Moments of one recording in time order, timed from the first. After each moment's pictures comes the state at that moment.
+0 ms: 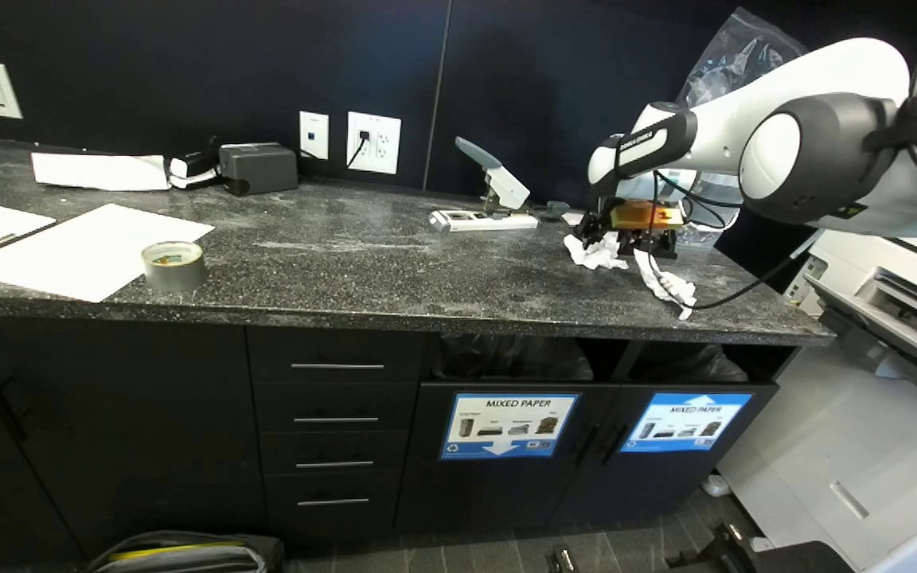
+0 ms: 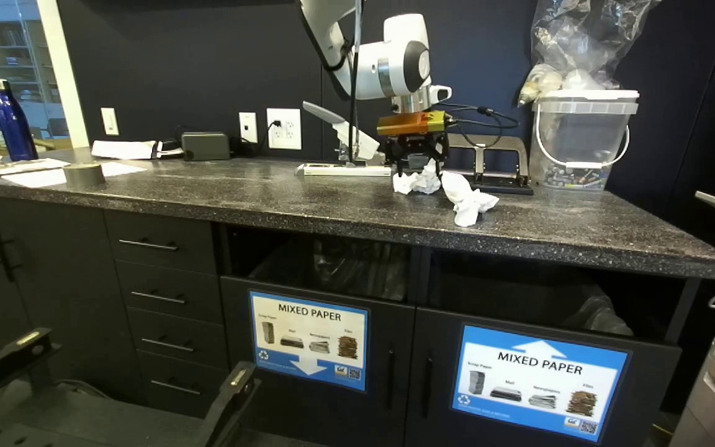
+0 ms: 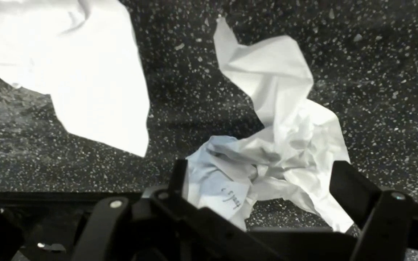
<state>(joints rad) -0.18 1.07 -0.09 -0.97 -0.04 2.38 -0.09</state>
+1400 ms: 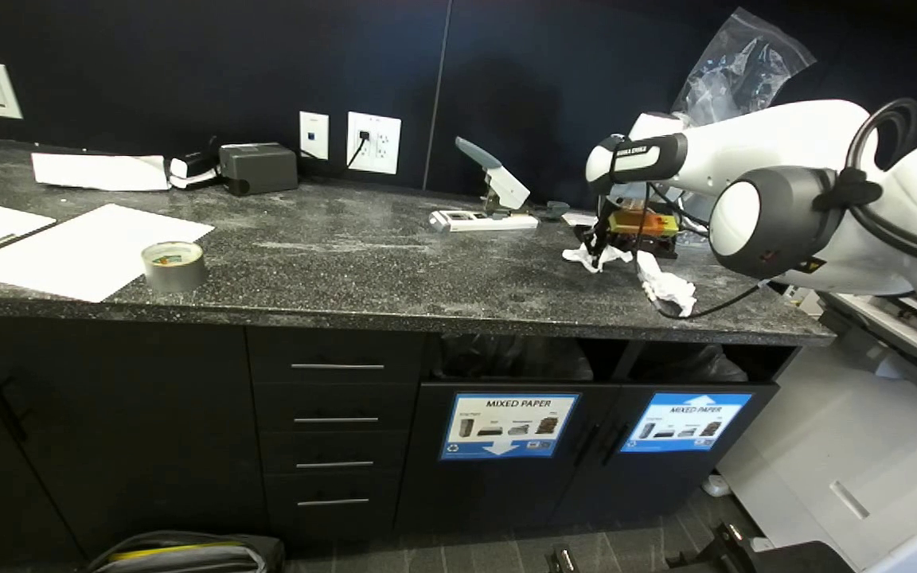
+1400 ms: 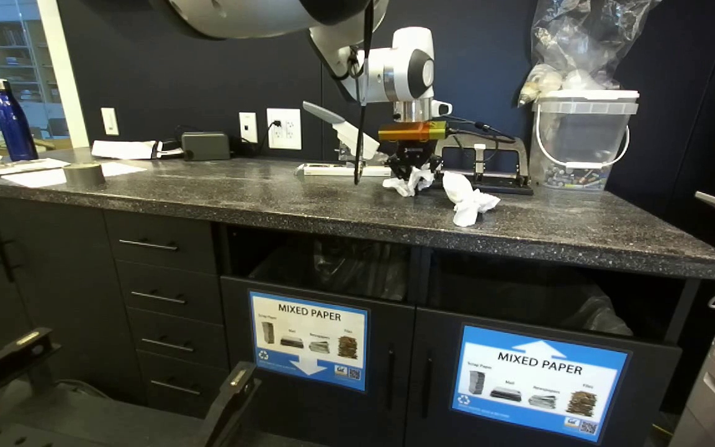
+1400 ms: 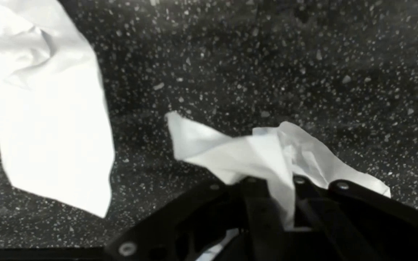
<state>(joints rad) -0.21 1.26 -0.04 -0.65 -0.03 2.09 -0.14</state>
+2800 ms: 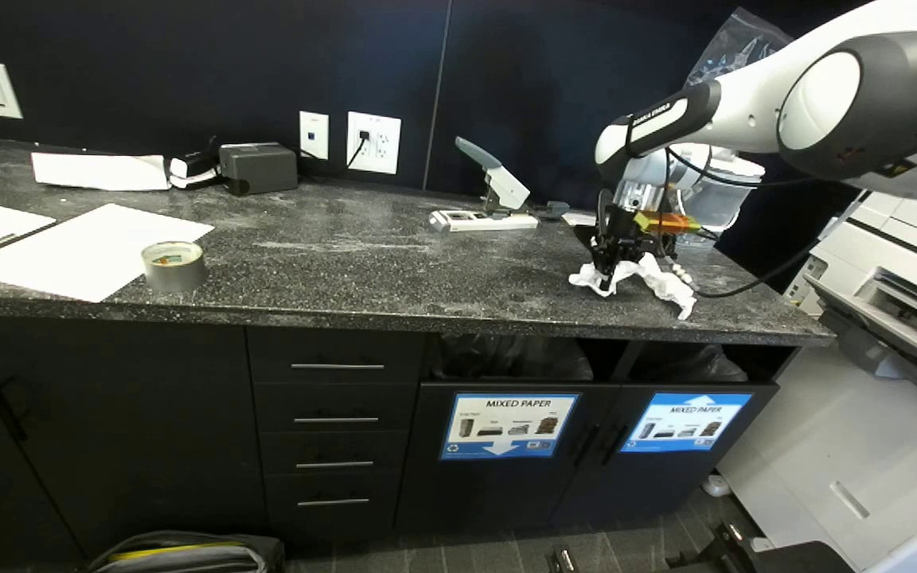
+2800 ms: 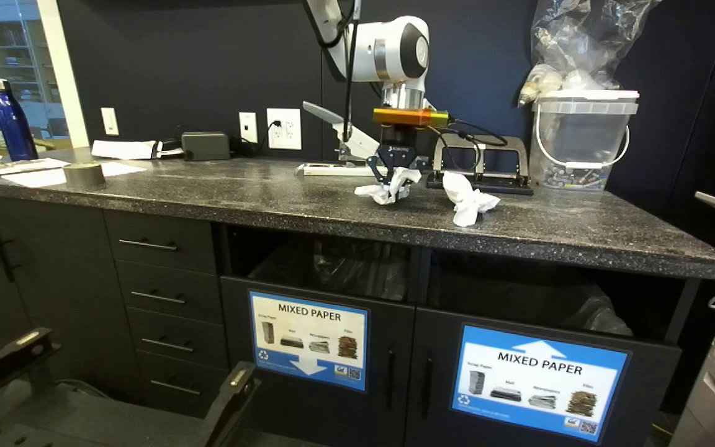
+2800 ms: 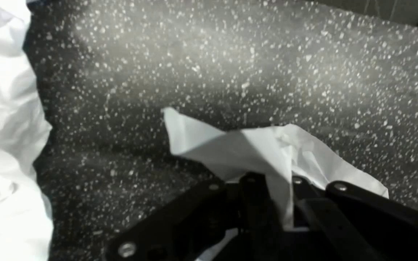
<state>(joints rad) -0.21 0.94 -0.01 -1.14 -0.03 1.94 -0.39</state>
